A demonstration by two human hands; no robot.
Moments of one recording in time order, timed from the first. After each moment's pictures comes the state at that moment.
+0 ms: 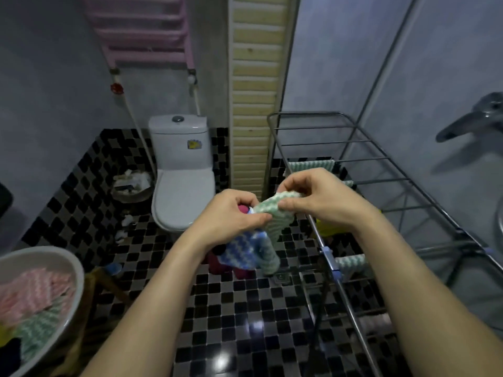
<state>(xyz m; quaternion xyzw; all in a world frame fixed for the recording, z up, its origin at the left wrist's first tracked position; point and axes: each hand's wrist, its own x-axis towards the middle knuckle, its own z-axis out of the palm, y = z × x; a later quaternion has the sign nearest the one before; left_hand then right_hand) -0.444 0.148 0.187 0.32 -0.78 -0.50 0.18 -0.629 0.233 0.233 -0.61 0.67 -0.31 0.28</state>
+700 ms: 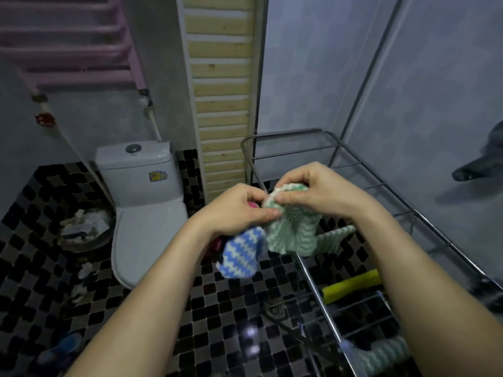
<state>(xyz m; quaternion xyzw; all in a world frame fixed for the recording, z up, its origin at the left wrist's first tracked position) -0.601 -0.046 0.205 0.20 -0.82 -0.53 0.09 -0.758 0.064 0.249 -0.59 0.70 -0.31 0.25</state>
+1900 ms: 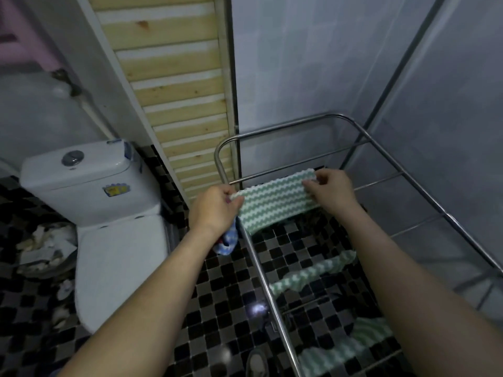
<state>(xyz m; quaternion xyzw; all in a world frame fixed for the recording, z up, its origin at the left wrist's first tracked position) -0.809 -0.245 0.069 0.46 -0.82 -0.31 0.12 -1.011 -0.118 0.066 -0.30 0.85 -0.39 0.19</state>
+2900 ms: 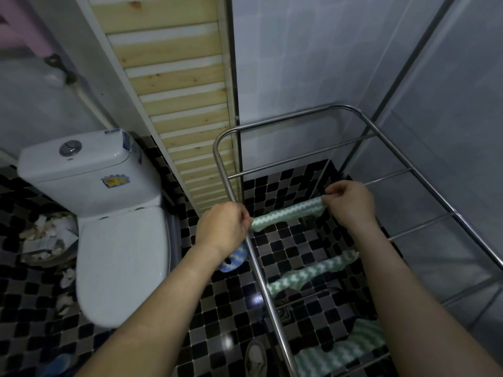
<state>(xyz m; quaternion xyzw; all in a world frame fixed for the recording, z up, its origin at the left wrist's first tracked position) -0.806 -0.216 0.054 0.40 -0.89 -0.23 0.04 -1.018 -0.094 0.043 -0.20 0.91 -0.32 0.16</state>
